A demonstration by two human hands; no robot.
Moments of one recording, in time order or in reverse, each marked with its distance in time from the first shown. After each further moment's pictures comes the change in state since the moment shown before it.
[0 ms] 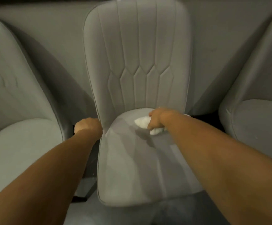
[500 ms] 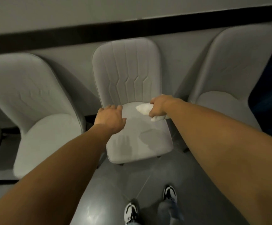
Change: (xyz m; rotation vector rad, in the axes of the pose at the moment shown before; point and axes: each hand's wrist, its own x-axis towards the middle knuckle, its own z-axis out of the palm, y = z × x) left_hand -0.233 0.016 -0.214 -0.015 0.168 0.473; right_hand -0.274 0.033 -0.120 0.061 0.034 0.035
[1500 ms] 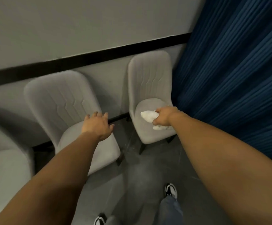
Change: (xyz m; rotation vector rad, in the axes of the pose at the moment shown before) left_hand -0.033 0.244 -0.135 0.071 0.015 0.206; right_hand -0.223 0.299 -0.017 0.280 0.062 0.342
